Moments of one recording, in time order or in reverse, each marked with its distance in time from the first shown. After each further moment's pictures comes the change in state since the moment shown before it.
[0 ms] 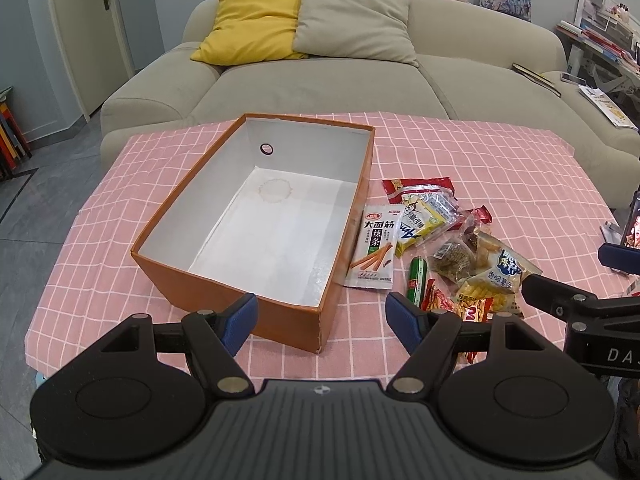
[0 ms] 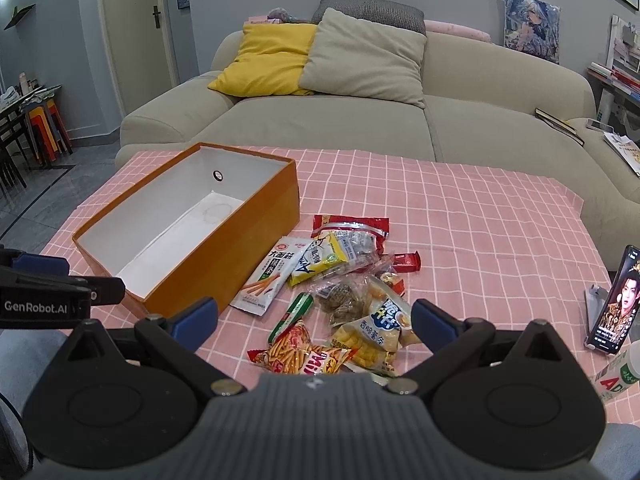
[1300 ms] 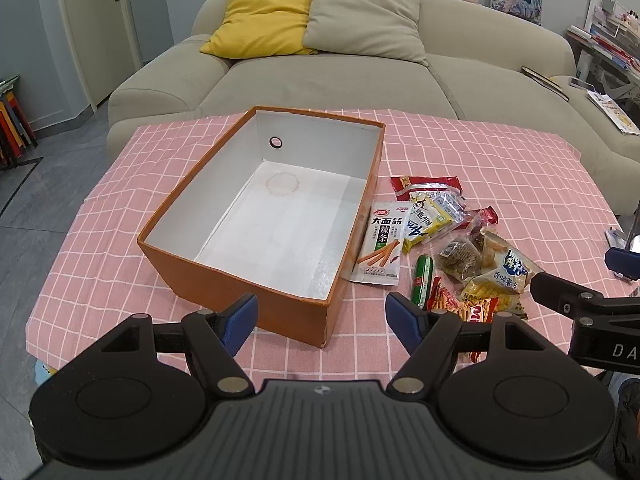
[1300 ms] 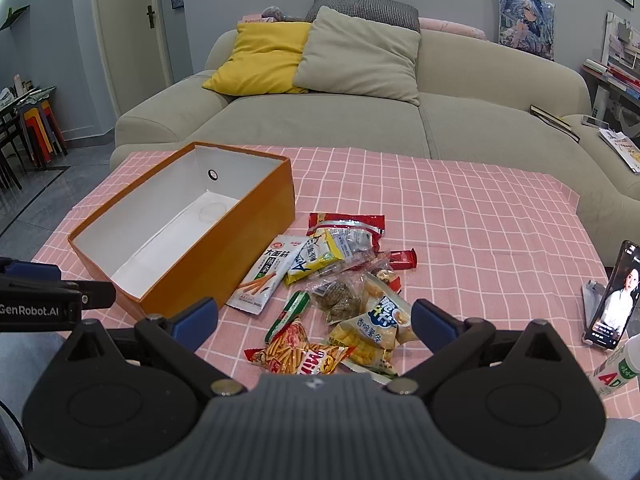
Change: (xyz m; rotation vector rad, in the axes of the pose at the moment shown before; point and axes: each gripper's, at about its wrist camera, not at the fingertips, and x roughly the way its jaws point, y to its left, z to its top) left arm 0.002 0.006 0.000 -0.028 0.014 0.009; right arm 0.002 0.000 -0.002 0.010 0.002 -0.014
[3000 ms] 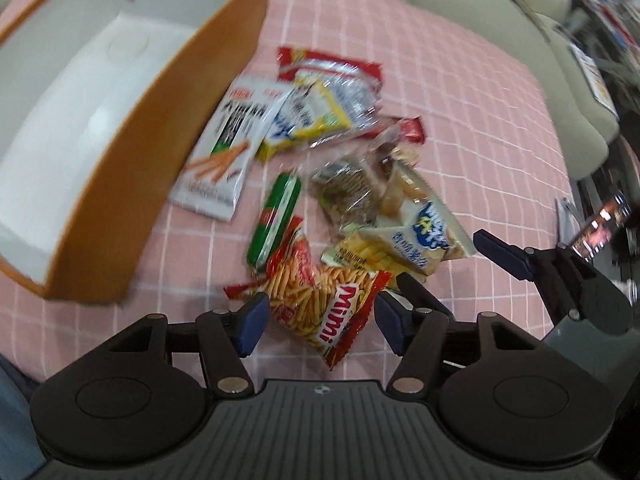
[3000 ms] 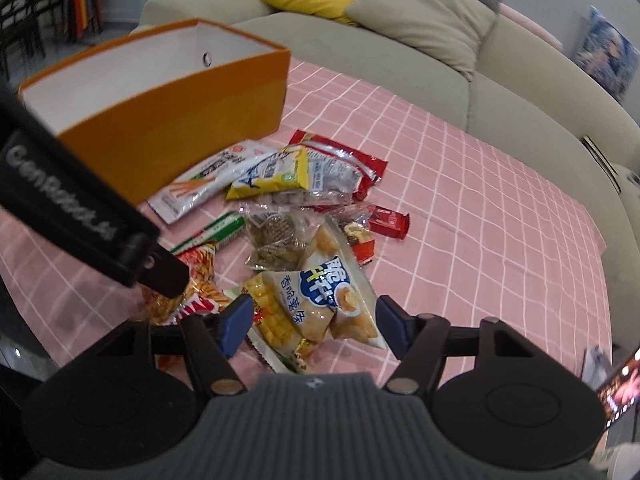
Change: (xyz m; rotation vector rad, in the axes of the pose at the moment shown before) left arm 0.142 -0.084 0.019 -0.169 0.452 -0.282; right arm 0.121 -0.050 -0.028 -0.367 0.171 0.017
